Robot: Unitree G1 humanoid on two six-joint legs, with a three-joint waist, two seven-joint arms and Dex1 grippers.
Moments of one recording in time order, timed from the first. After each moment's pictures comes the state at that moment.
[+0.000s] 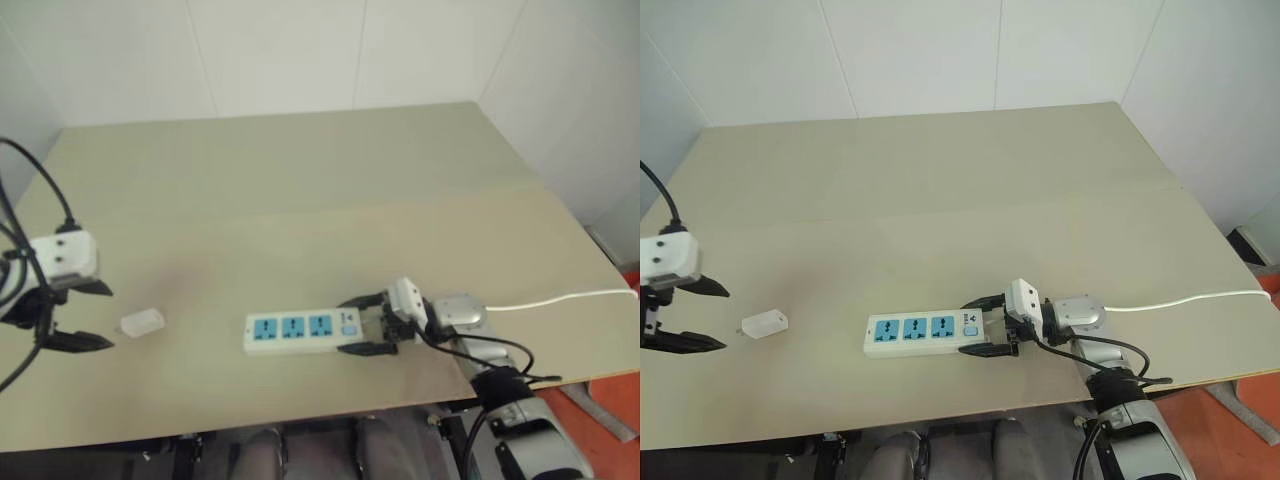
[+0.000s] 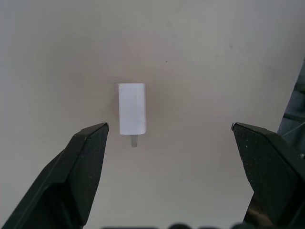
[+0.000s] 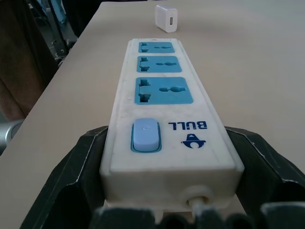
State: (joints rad) left arm -0.05 1.50 0.25 -0.14 -0.26 0.53 -1.50; right arm -0.43 -0.39 0.19 0.38 0.28 -0.20 1.42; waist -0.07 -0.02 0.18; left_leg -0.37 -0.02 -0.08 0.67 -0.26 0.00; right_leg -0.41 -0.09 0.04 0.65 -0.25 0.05
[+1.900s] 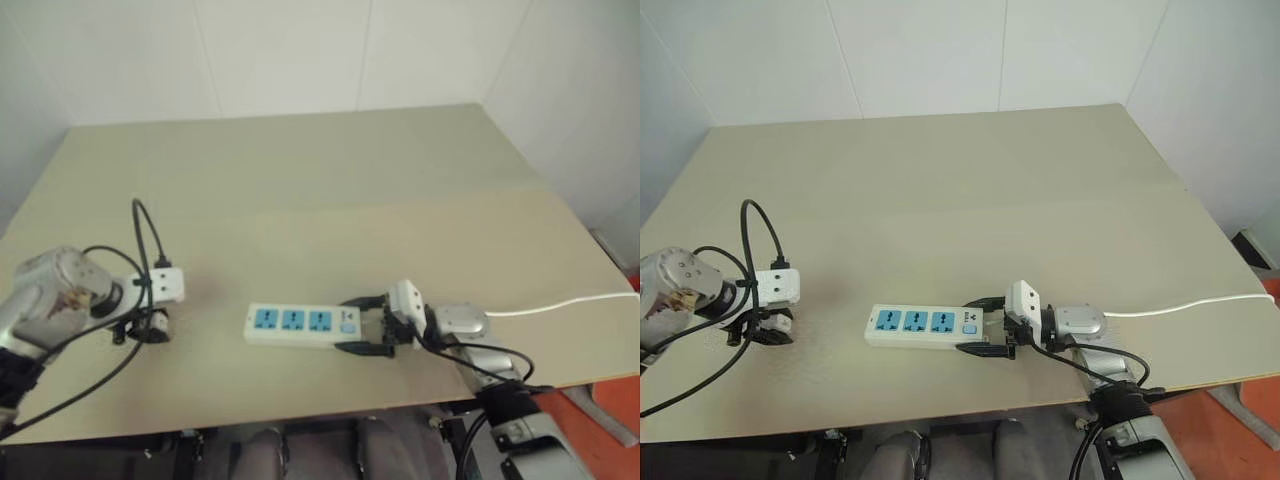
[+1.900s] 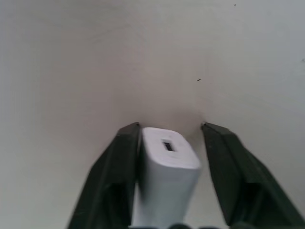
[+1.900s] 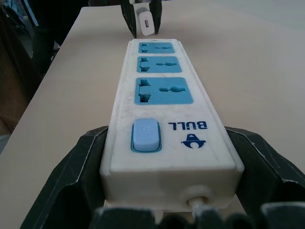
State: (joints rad) left arm -0.41 1.18 -0.27 -0.03 0.12 0.54 -1.39; right arm -0.36 -0.40 0.19 0.26 0.29 -0.12 1.30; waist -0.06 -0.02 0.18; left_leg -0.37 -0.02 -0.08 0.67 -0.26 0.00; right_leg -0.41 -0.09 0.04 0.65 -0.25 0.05
